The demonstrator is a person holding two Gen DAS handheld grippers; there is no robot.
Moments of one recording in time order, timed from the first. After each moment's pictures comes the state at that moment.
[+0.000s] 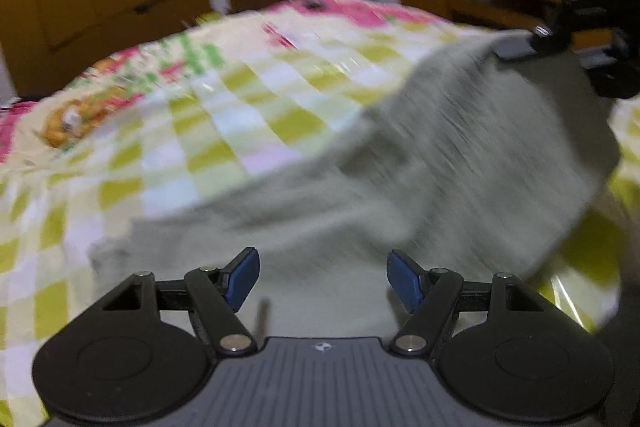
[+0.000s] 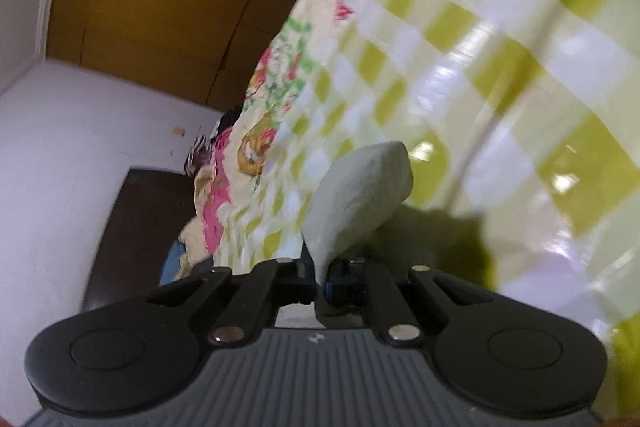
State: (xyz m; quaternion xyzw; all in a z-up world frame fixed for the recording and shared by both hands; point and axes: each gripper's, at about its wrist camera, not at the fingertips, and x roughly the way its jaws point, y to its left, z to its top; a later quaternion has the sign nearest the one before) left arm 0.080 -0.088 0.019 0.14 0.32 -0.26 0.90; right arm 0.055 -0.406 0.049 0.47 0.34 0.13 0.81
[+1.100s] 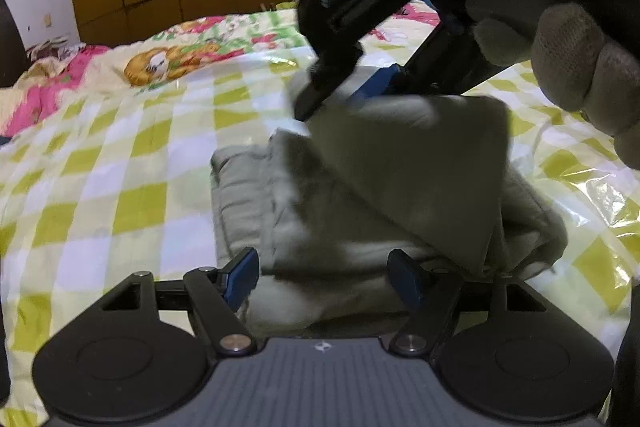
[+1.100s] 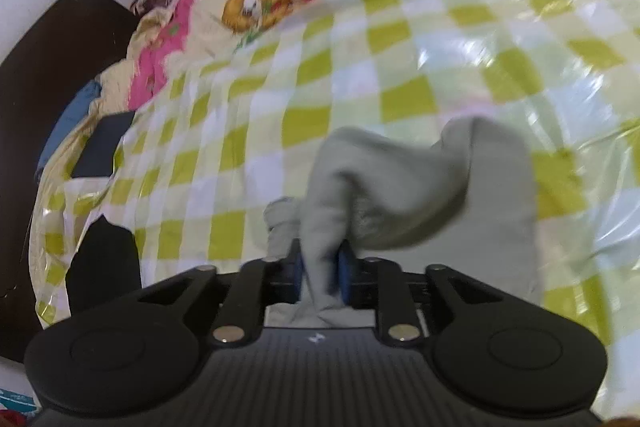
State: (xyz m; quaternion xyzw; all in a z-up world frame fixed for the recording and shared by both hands) left arm 0.057 0.010 -0.004 0.08 0.34 -0.18 0.92; right arm 0.163 -0.137 0.054 0.24 0.49 0.11 0.83
